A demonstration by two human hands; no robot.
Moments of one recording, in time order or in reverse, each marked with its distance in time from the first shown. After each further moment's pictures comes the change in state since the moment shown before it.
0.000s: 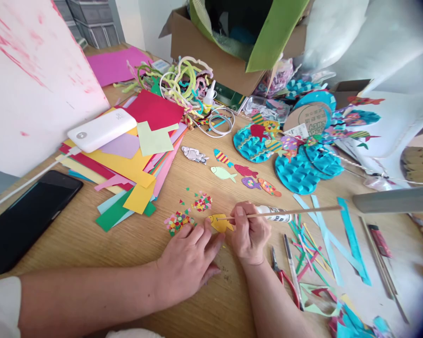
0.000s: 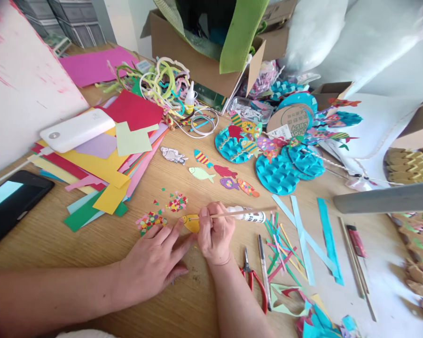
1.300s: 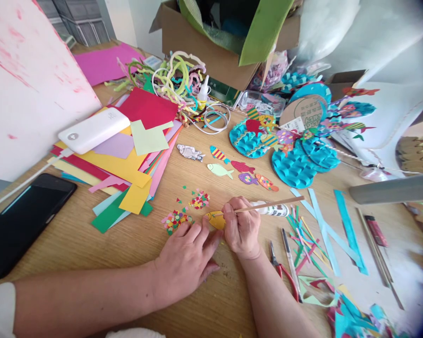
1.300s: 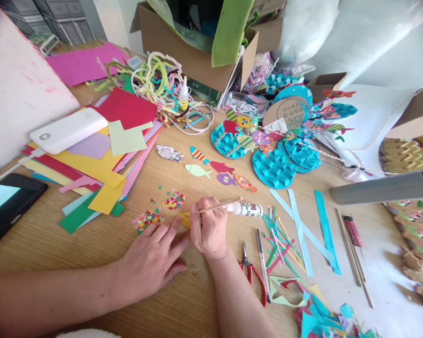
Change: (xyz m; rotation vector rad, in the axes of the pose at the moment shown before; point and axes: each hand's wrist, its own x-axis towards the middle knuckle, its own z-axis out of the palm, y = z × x) left_hand 0.000 0.000 -0.003 0.005 -0.016 0.003; right_hand 0.008 -0.002 0.000 -0.075 -0.150 -0.134
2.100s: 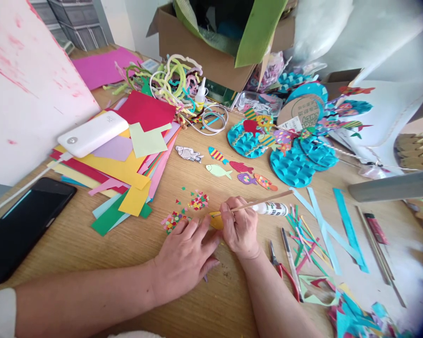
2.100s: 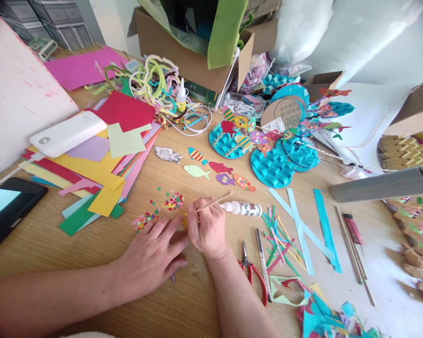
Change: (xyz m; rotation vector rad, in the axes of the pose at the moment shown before) left_hand 0.005 -0.005 -0.006 -0.073 0.001 -0.030; right_hand 0.003 0.000 0.001 -0.027 0.010 -0.021
